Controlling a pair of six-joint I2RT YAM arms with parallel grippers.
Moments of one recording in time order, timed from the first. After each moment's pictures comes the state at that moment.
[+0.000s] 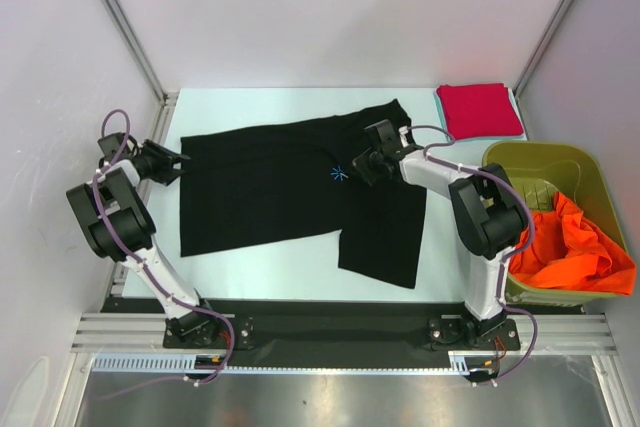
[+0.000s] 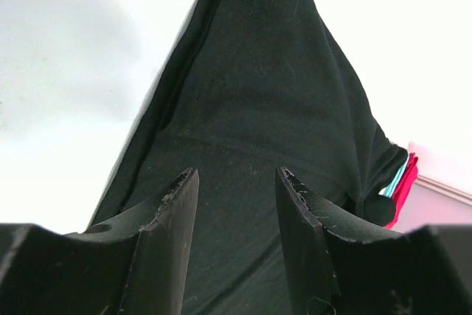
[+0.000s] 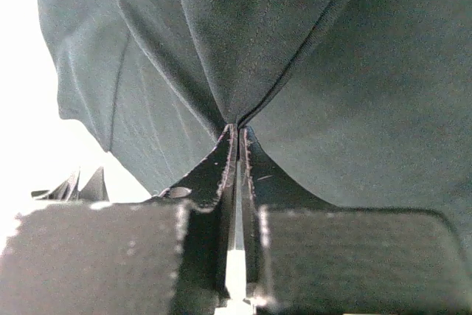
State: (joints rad) left arm 0.52 1.93 1.22 -0.16 0.56 -0.67; right arm 0.49 1.94 1.31 -0.23 0.02 1.32
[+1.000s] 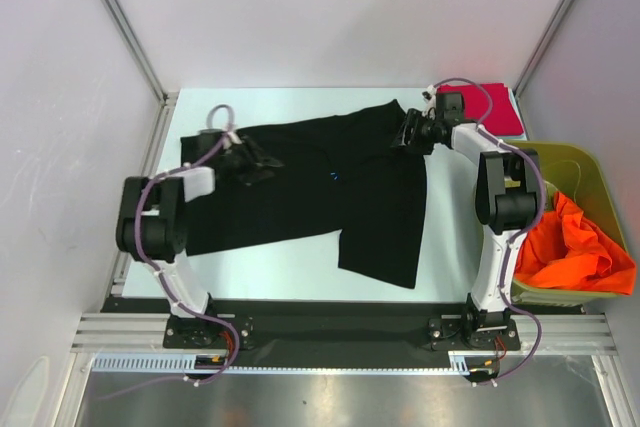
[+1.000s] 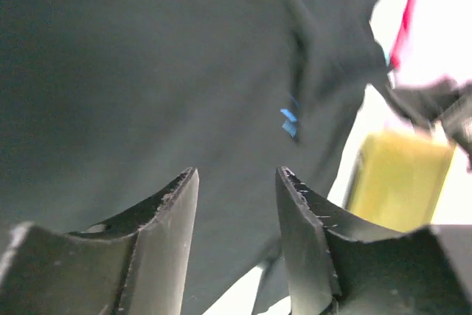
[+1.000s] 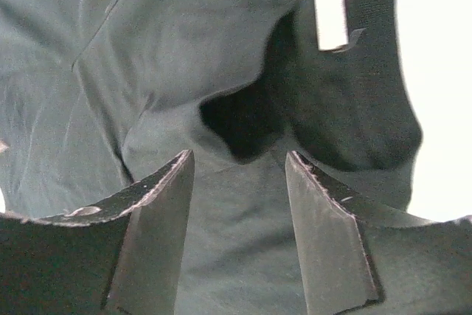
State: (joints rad) left arm 0.03 1.80 0.97 0.10 0.60 -0.77; right arm 0.09 2.08 1.53 -0.27 -0.42 0.37
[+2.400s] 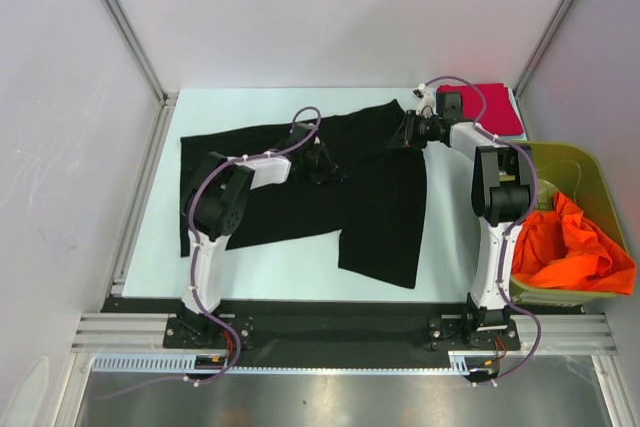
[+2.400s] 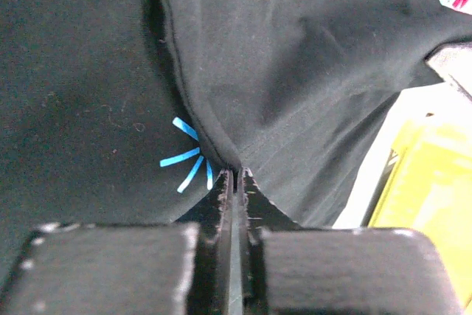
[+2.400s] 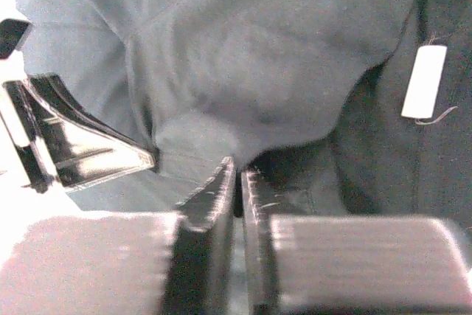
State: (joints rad) left arm -0.49 2.16 1.37 0.02 0.32 -0.98; right arm 0.07 2.18 1.59 -0.21 -0.70 0.23
